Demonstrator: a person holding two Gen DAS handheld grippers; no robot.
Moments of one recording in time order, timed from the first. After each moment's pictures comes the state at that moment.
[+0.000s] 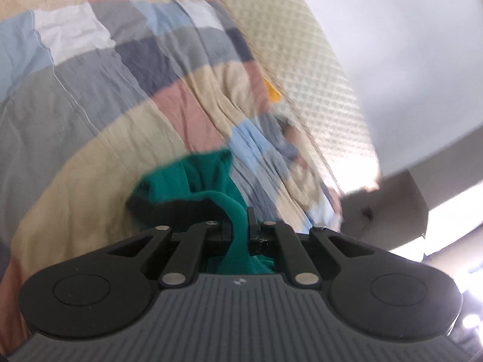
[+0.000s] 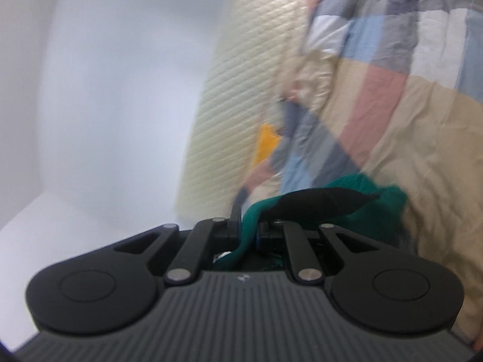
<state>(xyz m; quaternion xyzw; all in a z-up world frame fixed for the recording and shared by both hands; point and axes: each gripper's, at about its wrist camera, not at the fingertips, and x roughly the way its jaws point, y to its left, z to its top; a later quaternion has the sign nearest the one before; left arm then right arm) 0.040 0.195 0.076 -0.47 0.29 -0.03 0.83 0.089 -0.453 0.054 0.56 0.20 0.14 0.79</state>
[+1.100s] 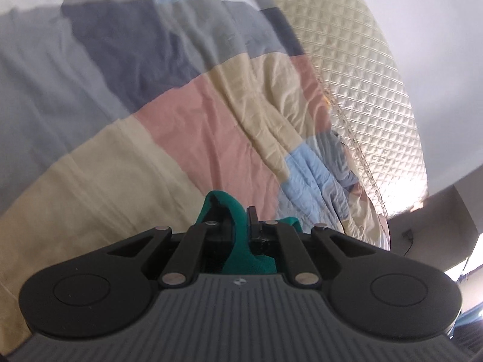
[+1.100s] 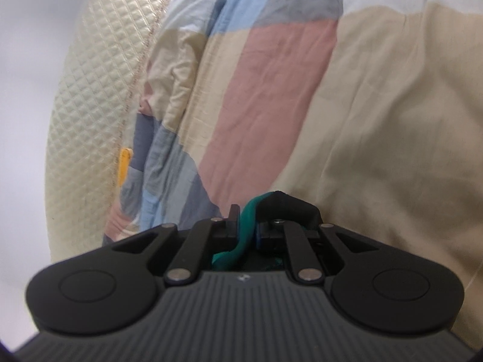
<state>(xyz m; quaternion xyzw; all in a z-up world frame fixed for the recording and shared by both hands) 0.333 0.214 -0.106 -0.44 0.29 -0.01 0.85 0.329 -0.434 -0.133 0.55 0.30 -0.06 0.78</state>
